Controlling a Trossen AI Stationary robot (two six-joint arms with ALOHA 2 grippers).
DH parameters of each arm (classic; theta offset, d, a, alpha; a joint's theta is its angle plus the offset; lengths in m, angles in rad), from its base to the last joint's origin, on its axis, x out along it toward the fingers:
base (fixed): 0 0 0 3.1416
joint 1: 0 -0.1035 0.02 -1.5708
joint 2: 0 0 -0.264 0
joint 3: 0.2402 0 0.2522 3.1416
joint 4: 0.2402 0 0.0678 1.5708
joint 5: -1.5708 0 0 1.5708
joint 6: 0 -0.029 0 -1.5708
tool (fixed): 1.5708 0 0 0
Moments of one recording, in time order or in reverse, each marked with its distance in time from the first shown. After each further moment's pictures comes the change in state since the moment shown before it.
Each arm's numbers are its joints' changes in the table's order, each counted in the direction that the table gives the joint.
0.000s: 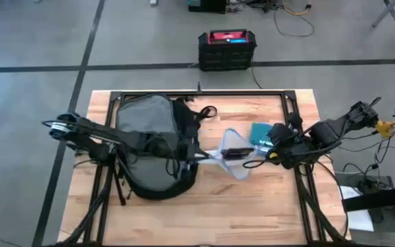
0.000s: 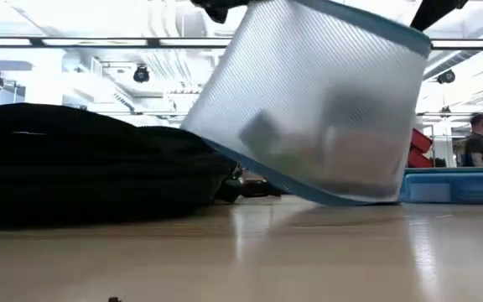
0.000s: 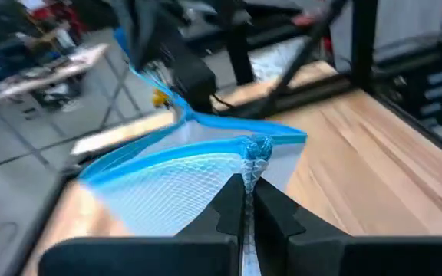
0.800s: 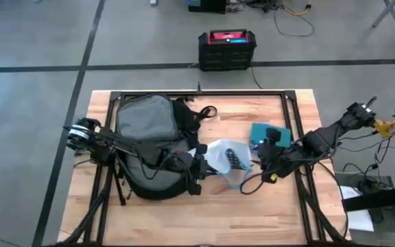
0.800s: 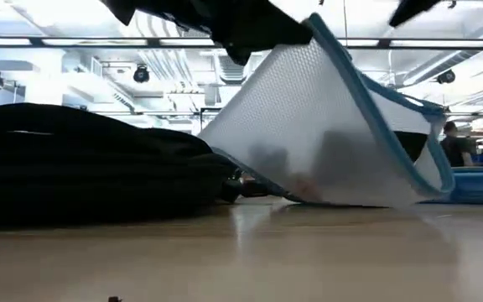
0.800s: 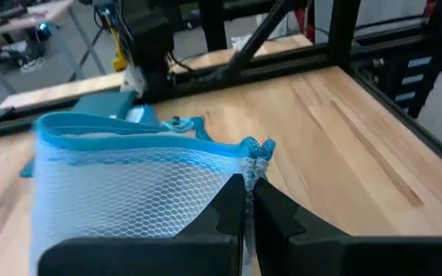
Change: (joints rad) left arm 0.080 -0.223 0.000 -0.166 0.020 0.149; right arm -0.052 -0.057 -0.067 -0.455 0.172 0.435
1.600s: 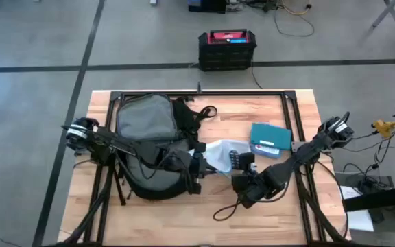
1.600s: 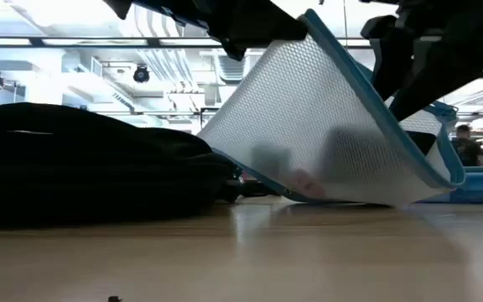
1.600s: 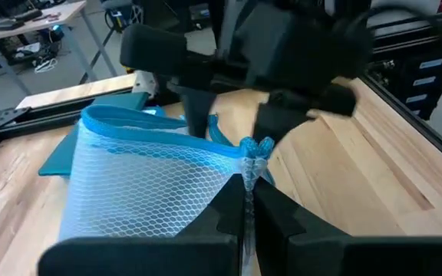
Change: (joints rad) left arm 0.006 0.029 0.000 0.037 0.037 0.001; right arm -0.035 -0.481 -0.057 -0.163 -0.118 0.063
